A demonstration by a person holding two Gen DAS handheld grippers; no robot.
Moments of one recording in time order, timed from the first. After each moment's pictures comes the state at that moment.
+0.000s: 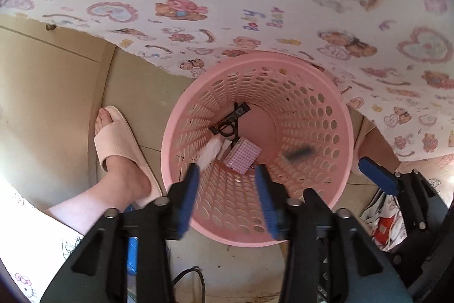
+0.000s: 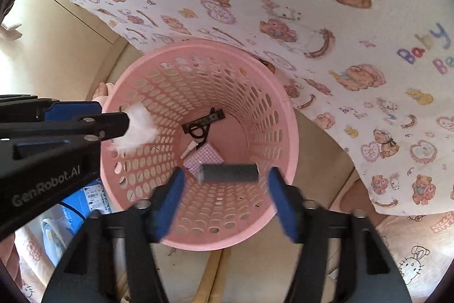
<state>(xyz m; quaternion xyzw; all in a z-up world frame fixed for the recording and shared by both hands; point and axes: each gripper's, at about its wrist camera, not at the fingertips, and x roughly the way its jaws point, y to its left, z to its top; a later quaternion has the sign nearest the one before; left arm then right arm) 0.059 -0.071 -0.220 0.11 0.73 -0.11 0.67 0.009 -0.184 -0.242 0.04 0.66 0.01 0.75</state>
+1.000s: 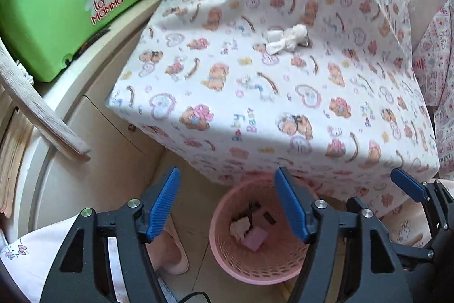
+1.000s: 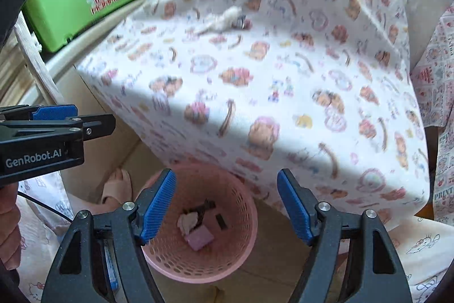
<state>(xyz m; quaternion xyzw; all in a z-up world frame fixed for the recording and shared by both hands) 0.039 -0.041 -0.042 0.08 0.48 -0.10 0.87 -0.026 -0.188 -0.074 0.02 0.43 -0.03 0.90</state>
